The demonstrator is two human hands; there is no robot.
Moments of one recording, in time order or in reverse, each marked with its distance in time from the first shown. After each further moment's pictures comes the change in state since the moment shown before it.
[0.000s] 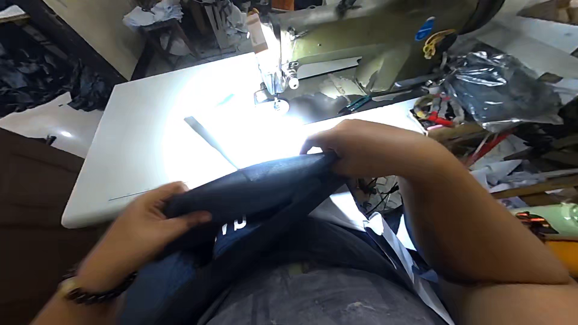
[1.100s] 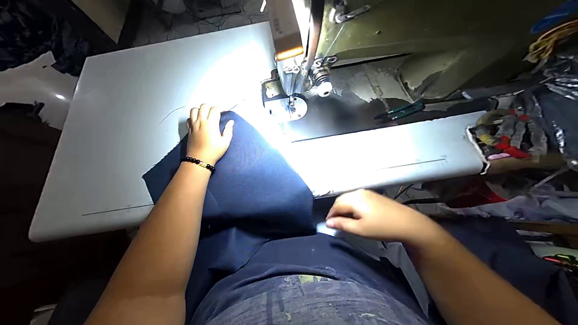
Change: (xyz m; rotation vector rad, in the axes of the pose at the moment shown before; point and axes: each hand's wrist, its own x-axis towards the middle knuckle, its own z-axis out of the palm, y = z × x) left_hand 0.210 -0.138 0.076 0.666 0.201 -0.037; right_hand -0.006 0.085 0.115 0.367 -0.259 0.258
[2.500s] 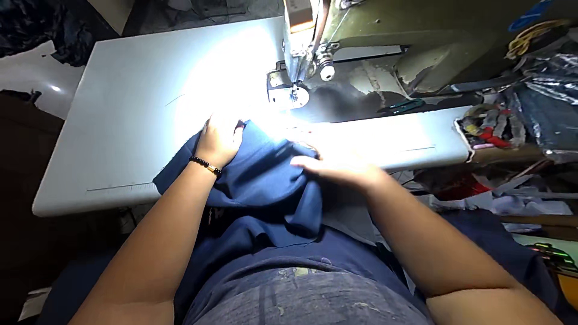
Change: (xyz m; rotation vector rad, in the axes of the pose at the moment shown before) left_hand -0.043 0.016 -0.006 -0.078 0.030 0.250; right_hand 0.068 -0.031 -0.017 -0.140 0.489 -0.215
